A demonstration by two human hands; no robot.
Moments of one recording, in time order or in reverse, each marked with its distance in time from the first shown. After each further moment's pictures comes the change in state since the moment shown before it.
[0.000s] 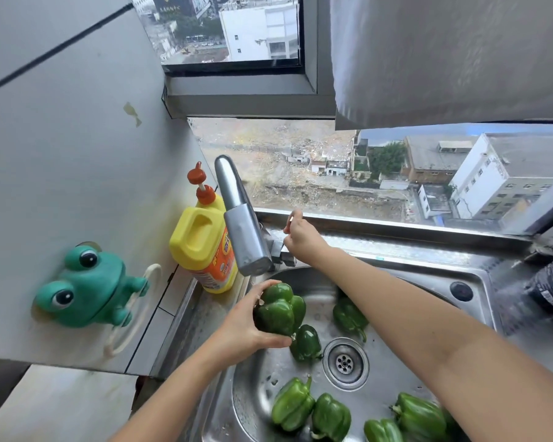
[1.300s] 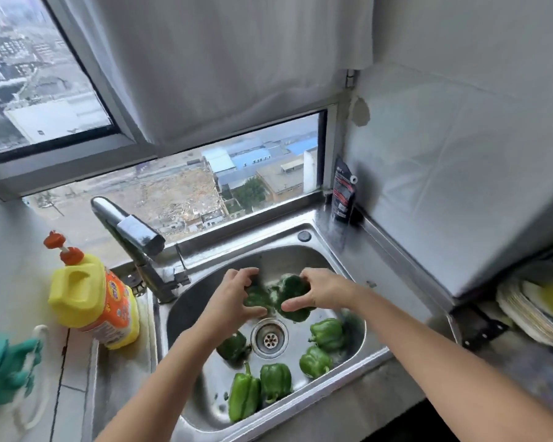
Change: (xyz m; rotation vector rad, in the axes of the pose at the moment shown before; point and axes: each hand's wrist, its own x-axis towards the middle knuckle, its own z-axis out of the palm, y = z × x) left_hand -0.029 0.066 0.090 0.648 -0.265 0.477; right_hand -0.325 0.035 -0.057 0.167 0.079 0.526
